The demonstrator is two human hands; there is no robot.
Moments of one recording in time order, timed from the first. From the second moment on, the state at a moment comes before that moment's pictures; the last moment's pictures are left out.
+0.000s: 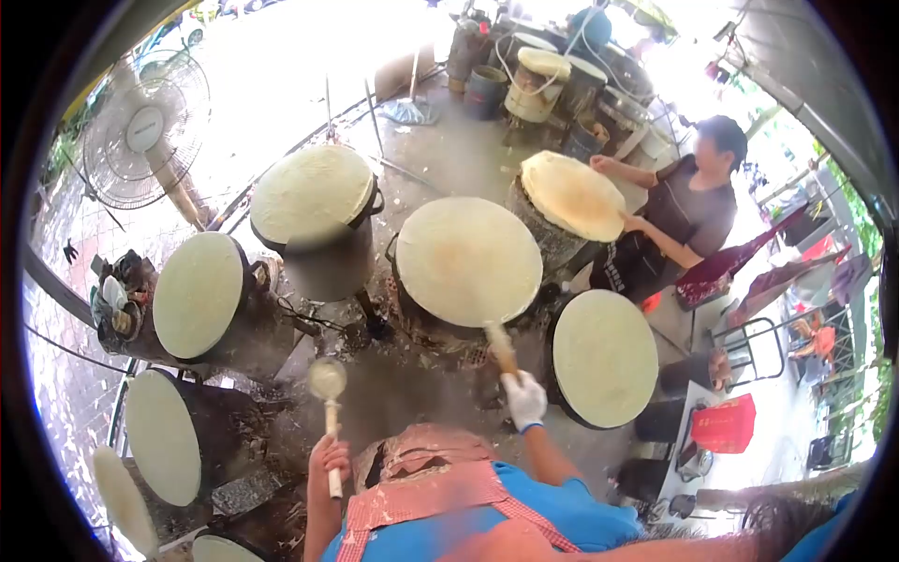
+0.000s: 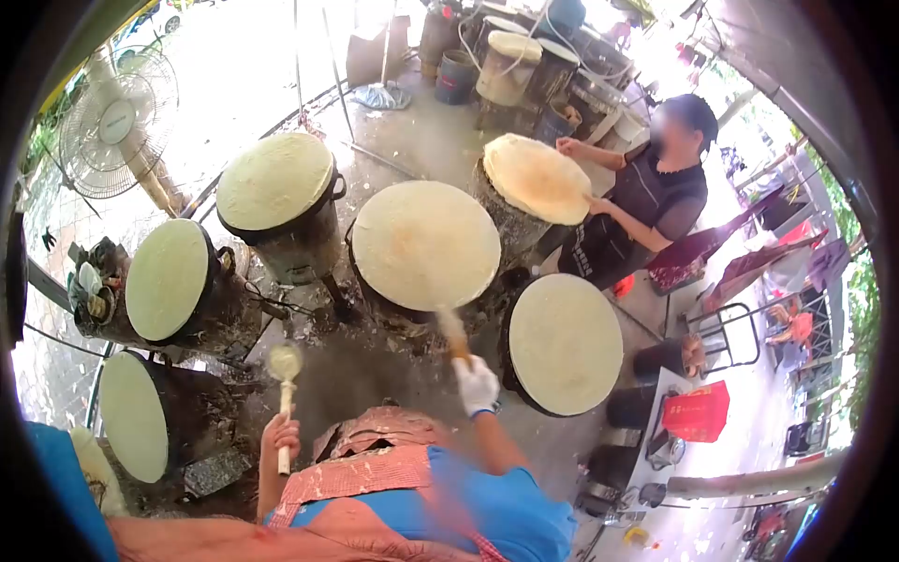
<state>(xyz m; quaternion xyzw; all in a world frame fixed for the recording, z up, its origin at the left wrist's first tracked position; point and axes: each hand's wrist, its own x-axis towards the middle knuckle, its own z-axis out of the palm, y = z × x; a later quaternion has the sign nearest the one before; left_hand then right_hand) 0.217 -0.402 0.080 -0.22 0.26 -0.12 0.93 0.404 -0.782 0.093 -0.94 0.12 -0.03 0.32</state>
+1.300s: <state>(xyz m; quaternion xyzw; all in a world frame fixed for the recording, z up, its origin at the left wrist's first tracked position) 0.255 -0.409 0.069 -0.16 0.43 -0.19 0.87 0.596 -0.723 0.085 -0.91 -0.41 -0.06 0.05</state>
